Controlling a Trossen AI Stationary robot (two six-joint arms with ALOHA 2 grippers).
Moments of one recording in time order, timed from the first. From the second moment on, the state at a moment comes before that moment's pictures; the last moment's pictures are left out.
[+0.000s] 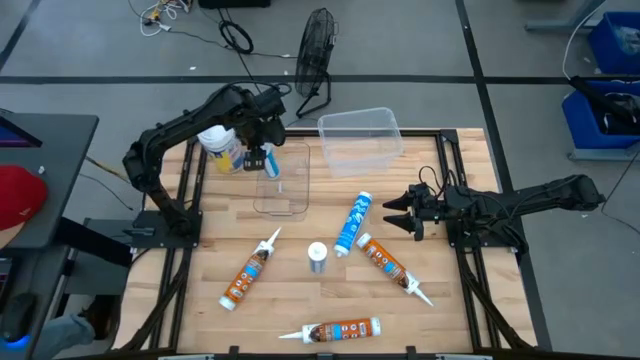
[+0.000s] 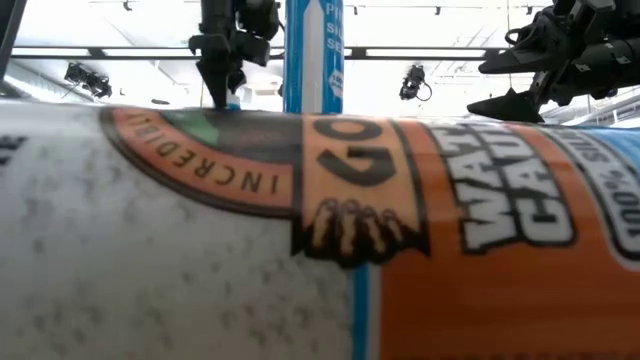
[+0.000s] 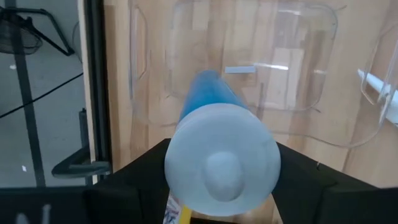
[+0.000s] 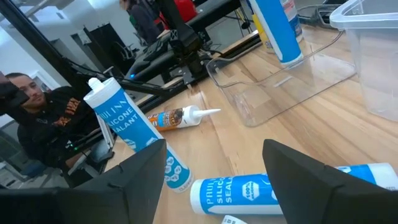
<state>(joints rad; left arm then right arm) 0.55 1.69 1.73 -1.43 -0.07 0.51 0.07 0.58 0.16 0.27 0.09 0.53</state>
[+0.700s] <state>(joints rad) 0.55 1.70 1.73 -1.37 -0.04 0.56 0.07 0.58 0.16 0.27 0.09 0.54</state>
